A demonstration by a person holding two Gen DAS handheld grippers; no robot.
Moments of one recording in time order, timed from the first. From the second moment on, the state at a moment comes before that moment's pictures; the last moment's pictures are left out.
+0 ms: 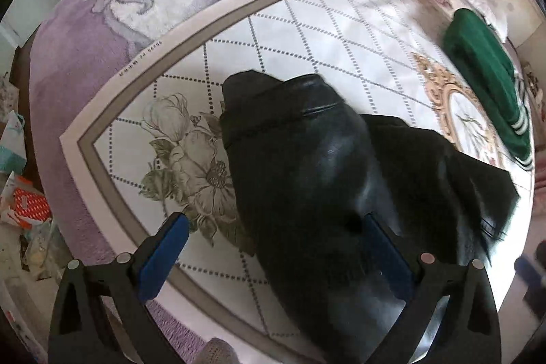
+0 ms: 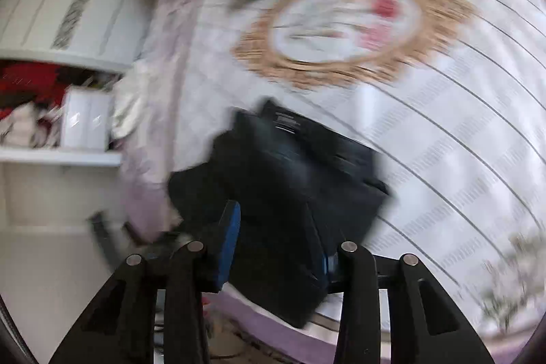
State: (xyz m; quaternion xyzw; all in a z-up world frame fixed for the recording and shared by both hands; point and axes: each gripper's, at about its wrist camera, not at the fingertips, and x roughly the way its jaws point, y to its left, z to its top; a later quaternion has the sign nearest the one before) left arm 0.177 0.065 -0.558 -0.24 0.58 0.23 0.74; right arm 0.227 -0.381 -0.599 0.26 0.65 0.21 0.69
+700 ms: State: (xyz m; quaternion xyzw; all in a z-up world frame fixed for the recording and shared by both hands) left arm 0.192 0.136 -0.609 -0.29 0.63 0.27 0.67; right arm 0.274 -0.344 -0.638 0.19 0.69 0.16 0.68
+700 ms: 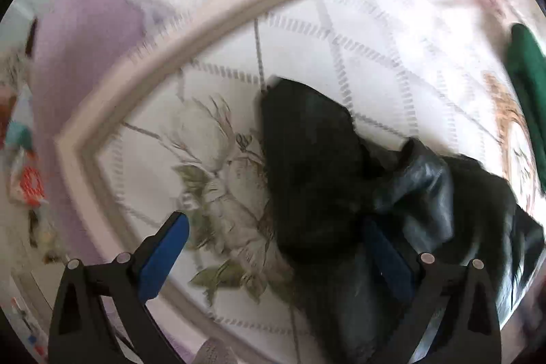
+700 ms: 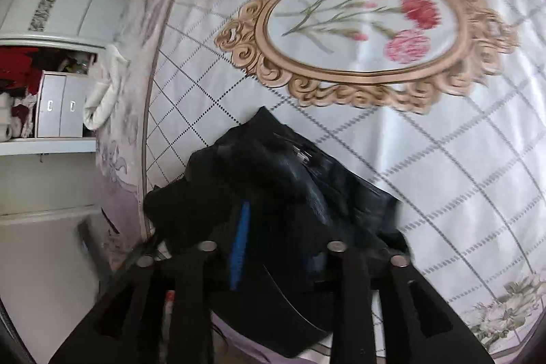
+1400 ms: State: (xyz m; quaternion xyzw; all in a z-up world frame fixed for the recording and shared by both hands) left arm 0.174 0.131 -0.595 -0.42 0.55 0.20 0.69; right arm 0.216 -0.362 -0.778 0.46 0.65 0.28 0.54
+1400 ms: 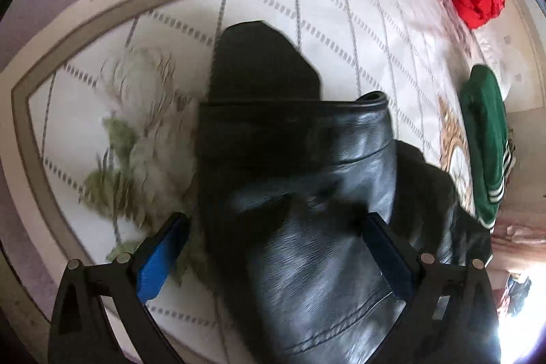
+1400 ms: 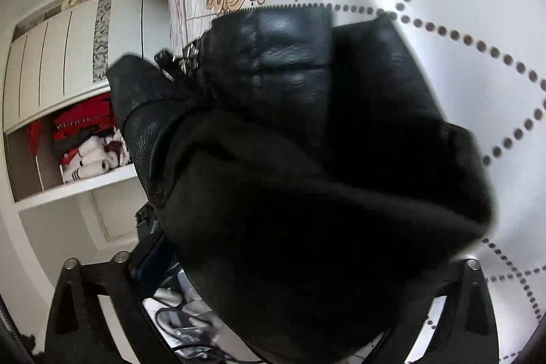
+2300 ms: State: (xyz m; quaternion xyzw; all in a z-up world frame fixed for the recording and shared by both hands) left arm 0.269 0.050 -0.438 -0.36 0.47 0.17 0.79; right arm 0.299 -0.414 -0.641 0.43 0.64 0.31 0.55
